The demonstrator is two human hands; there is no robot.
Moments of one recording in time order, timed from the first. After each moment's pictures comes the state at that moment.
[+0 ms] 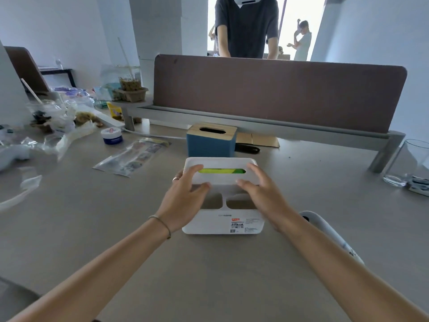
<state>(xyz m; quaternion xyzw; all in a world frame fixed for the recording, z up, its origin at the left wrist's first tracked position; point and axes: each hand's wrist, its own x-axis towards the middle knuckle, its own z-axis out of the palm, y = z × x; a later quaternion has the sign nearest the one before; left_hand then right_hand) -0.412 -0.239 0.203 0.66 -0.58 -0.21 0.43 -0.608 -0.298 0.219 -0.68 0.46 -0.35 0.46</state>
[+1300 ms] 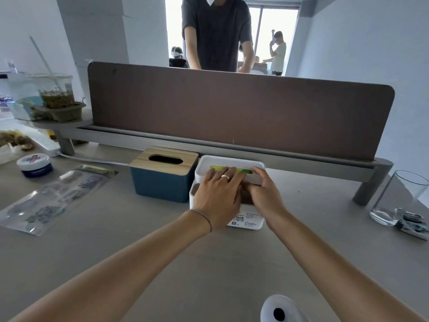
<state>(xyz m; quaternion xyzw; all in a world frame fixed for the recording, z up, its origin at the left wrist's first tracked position) -0.527 -0.468 0.207 0.59 -0.77 0.10 0.22 -0.666 -0.509 0.207 -0.60 0.55 -0.44 0.38</state>
